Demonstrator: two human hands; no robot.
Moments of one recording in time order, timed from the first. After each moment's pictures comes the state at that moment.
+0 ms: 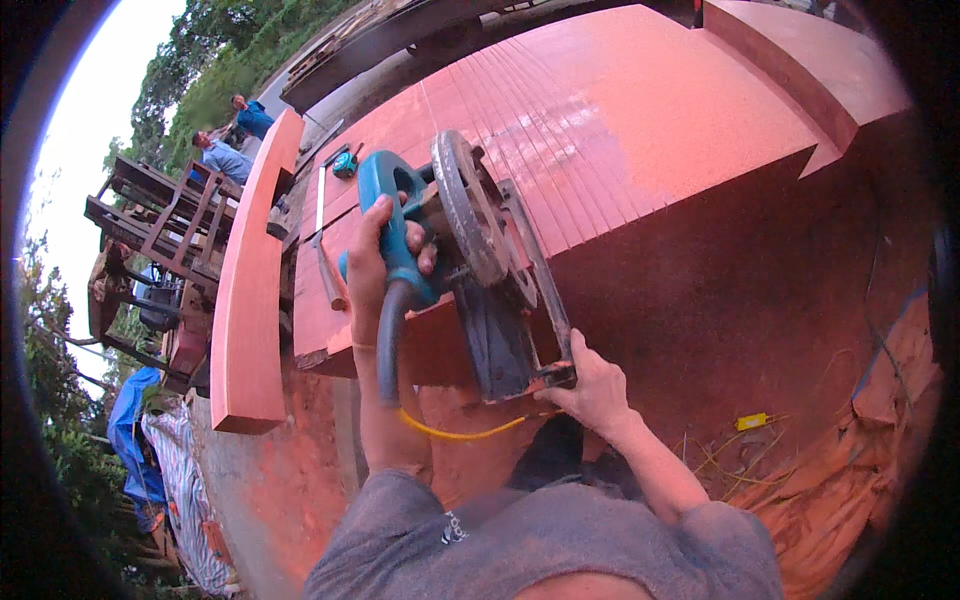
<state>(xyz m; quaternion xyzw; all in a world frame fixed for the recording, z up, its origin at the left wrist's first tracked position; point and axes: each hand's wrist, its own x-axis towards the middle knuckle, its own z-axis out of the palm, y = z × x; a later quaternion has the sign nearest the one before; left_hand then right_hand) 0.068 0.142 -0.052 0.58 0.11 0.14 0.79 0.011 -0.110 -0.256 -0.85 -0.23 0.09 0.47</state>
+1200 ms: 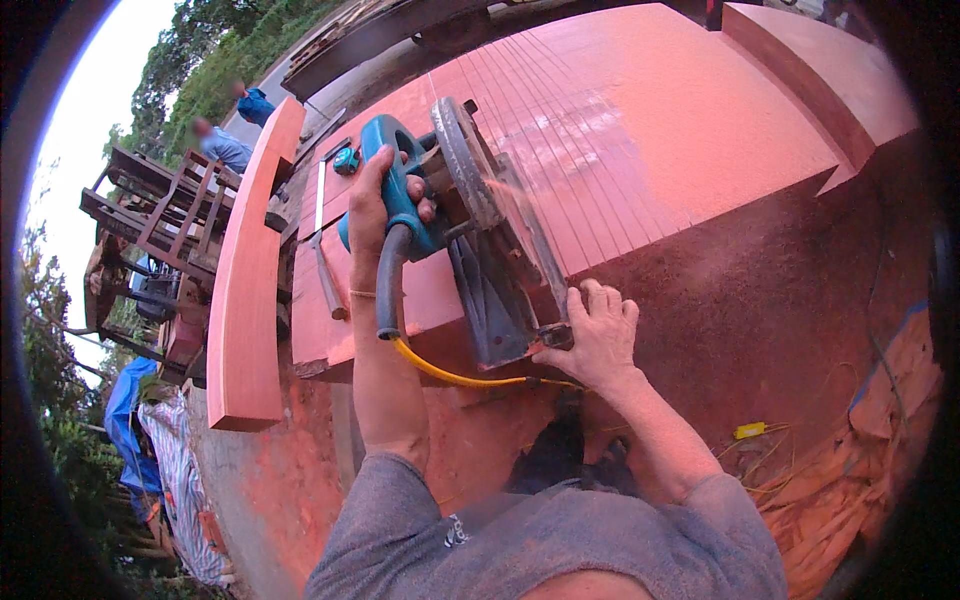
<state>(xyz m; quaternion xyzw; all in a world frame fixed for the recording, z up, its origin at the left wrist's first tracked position) 0.152 0.204 -0.058 0.59 0.11 0.14 0.78 0.099 -0.066 -0.236 -0.91 -0.26 -0.02 0.33</state>
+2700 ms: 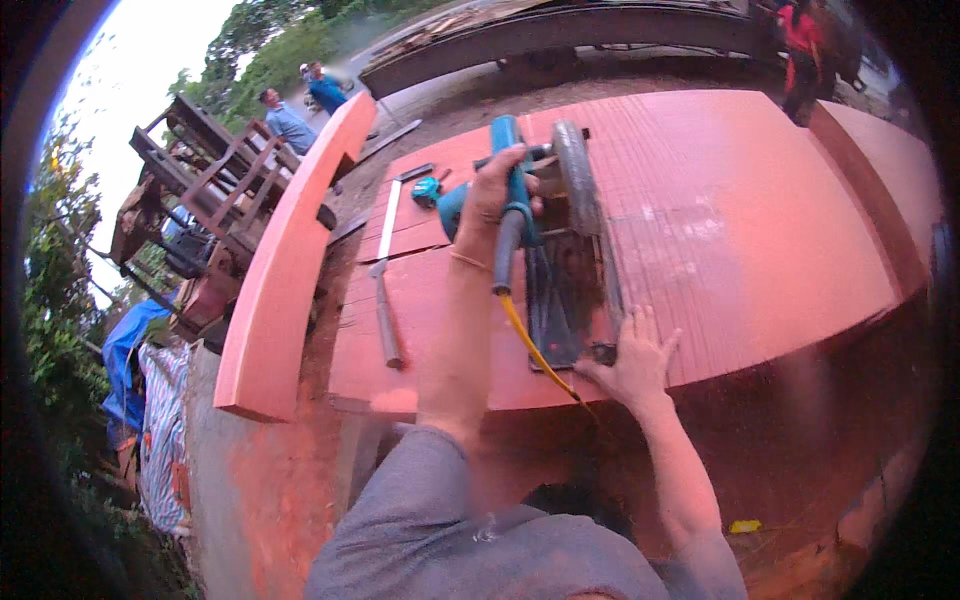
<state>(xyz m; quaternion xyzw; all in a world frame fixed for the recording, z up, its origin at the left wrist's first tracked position) 0.280 0.287 -0.064 0.60 0.14 0.15 0.78 0.205 0.030 -0.231 -0.94 -0.25 0.01 0.25</state>
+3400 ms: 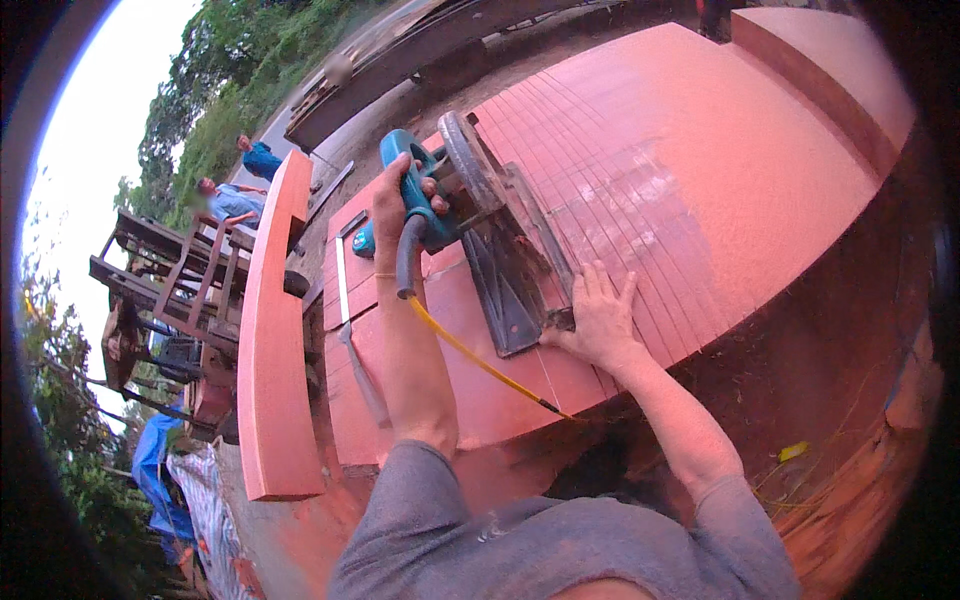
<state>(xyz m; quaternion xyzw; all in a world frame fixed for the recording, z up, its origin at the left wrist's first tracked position) 0.331 0.324 -0.059 0.58 0.09 0.12 0.80 0.257 0.067 -0.243 -0.94 -0.23 -0.01 0.25</state>
